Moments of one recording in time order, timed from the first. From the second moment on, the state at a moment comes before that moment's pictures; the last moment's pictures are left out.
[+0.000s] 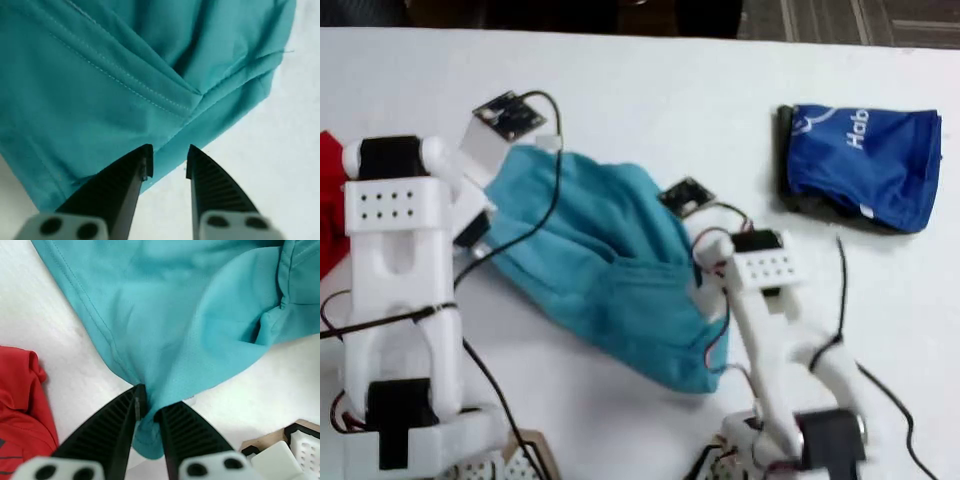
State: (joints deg) left arm -12.5 -11.1 -0.5 100.6 -42.2; right arm -13.3 -15.0 43.2 65.5 28.0
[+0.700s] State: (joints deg) left arm -12.6 -11.1 7.9 95.9 -42.2; right arm -20.5 -1.5 33.9 65.1 25.5
